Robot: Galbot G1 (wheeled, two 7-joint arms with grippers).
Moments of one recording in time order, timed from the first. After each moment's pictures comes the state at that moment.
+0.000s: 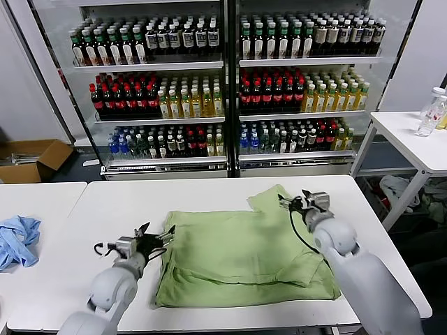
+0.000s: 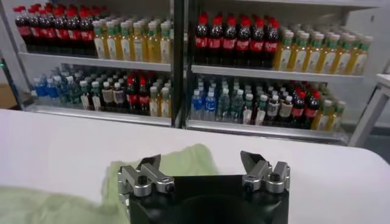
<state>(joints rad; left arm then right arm) 1.02 -1.12 -0.28 -1.68 -0.49 0.47 -0.13 -0.56 1.11 0.03 1.37 0.63 -0.57 0.19</state>
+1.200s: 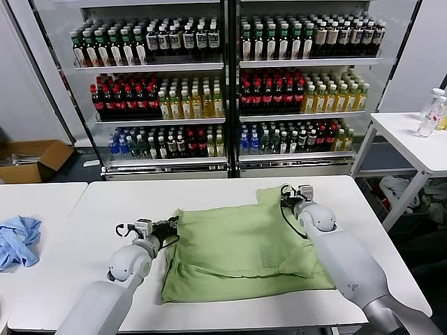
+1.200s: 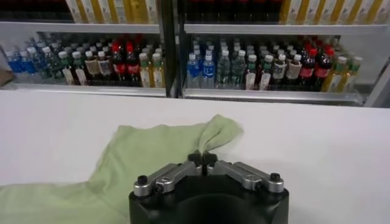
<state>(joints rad) 0.86 -1.11 -0.17 -1.51 -0.61 0.46 -0.09 -0.48 1.14 -0.02 1.16 0.70 -0.55 0.14</state>
